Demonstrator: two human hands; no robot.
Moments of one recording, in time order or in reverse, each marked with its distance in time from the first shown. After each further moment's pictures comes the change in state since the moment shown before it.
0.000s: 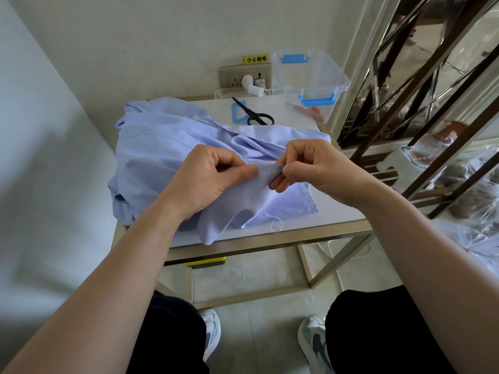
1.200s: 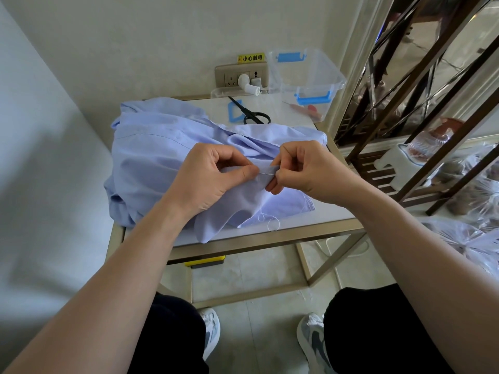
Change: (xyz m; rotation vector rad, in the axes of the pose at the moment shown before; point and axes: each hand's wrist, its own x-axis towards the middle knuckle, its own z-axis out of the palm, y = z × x) left_hand 0.003 -0.001 0.008 0.022 0.050 0.105; right_hand -0.003 0.001 0.009 -0.158 0.096 -0.003
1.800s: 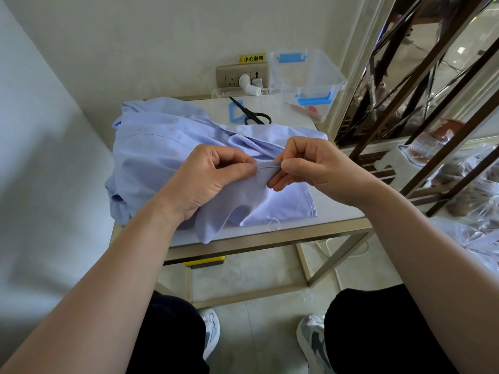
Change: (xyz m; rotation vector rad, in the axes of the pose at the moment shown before) left_hand -0.003 0.011 -0.005 -0.198 -0.081 -0.166; right_hand 0.002 0.010 -0.012 0.290 -0.133 -0.068
